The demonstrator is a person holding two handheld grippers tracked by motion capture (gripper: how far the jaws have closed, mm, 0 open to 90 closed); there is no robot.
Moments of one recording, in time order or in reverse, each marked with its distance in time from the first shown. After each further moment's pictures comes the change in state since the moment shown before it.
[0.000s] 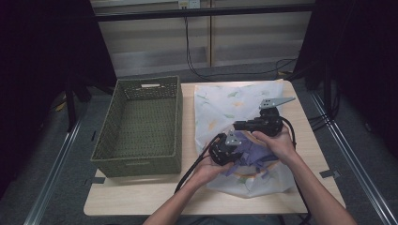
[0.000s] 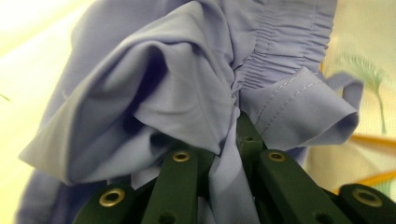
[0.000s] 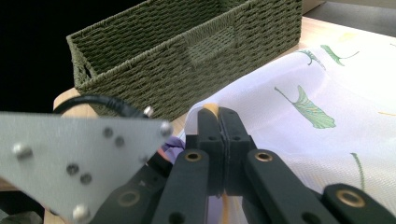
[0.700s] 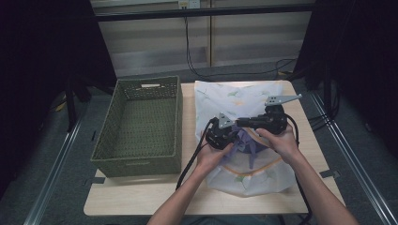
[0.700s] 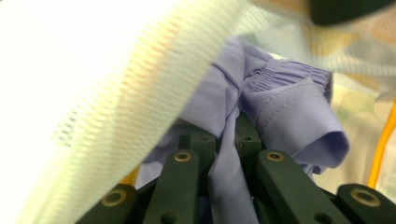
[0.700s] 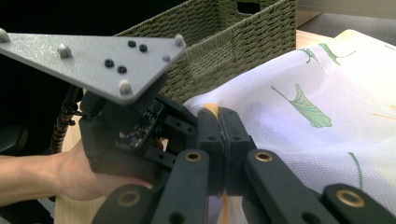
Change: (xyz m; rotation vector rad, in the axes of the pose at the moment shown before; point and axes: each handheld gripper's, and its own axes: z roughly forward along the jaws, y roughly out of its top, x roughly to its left) left arm 0.027 0.024 -0.011 -0.180 0.153 -0.157; right arm -0.001 0.005 -0.013 -0.051 0.004 0.021
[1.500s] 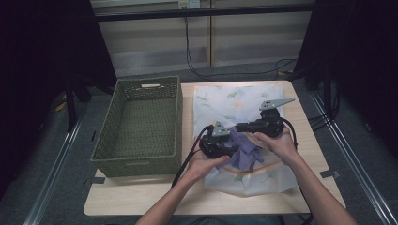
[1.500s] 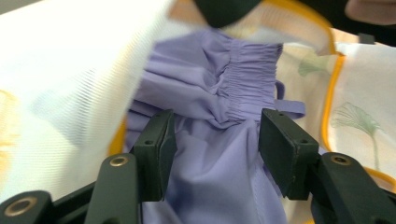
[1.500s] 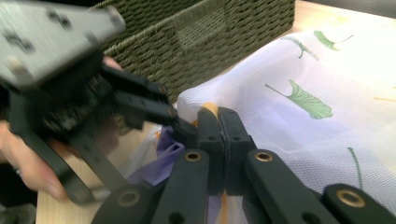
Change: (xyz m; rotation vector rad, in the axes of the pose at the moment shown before) left arm -0.002 -0.017 -0.032 0.066 -0.099 0.075; right arm -0.007 -0.014 0.013 0.097 -0.021 -0.004
